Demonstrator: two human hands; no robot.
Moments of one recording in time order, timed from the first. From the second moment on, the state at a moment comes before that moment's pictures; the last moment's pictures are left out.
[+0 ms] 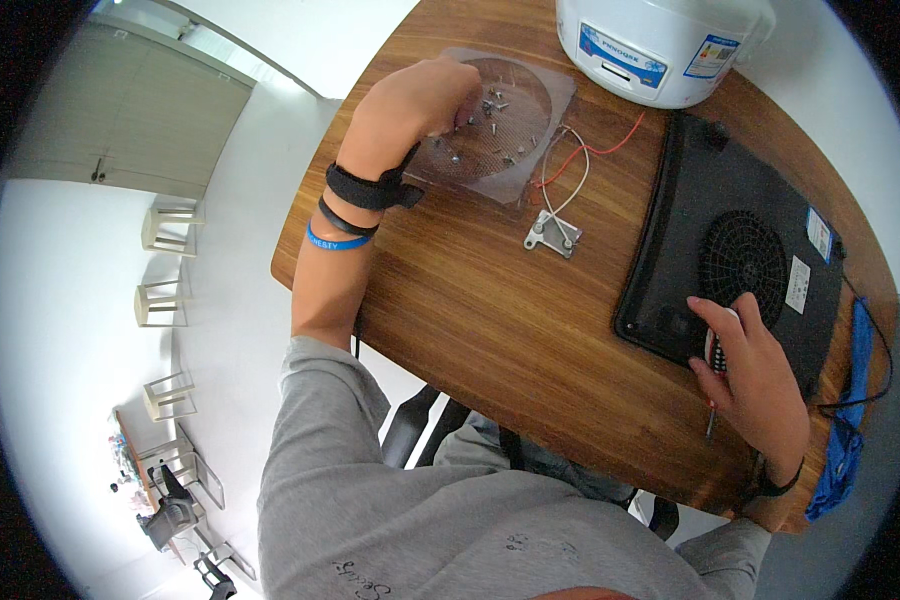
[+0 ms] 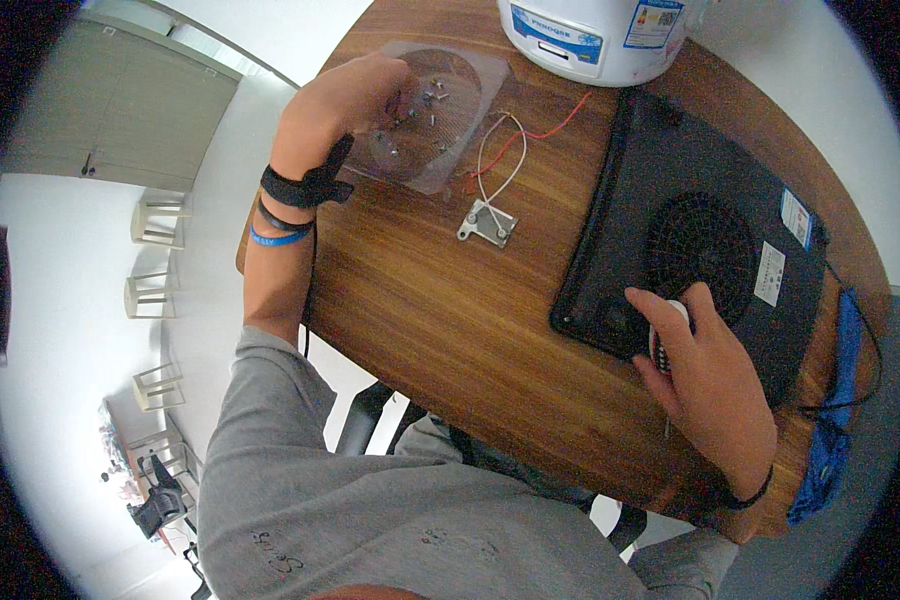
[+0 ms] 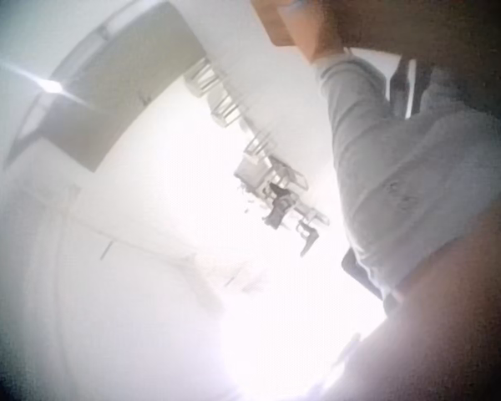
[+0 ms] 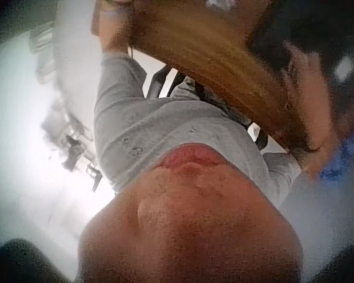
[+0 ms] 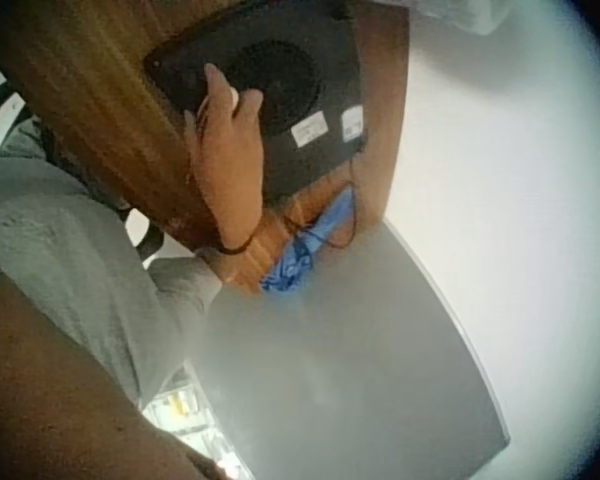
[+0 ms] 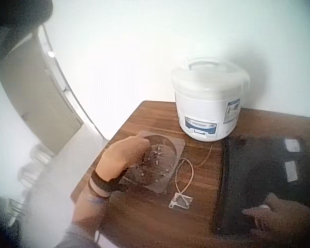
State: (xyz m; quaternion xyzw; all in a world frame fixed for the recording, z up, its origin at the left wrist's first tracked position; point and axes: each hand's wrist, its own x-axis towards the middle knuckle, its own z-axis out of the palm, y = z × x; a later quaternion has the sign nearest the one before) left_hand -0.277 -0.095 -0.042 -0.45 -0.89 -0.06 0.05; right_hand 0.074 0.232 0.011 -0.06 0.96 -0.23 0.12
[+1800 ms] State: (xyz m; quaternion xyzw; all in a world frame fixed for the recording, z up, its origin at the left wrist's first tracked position) left_hand -0.236 -0.076 0.022 -0.56 -0.80 -0.14 -0.15; right_hand 0.072 0.238 0.005 -0.13 0.96 -0.23 0.07
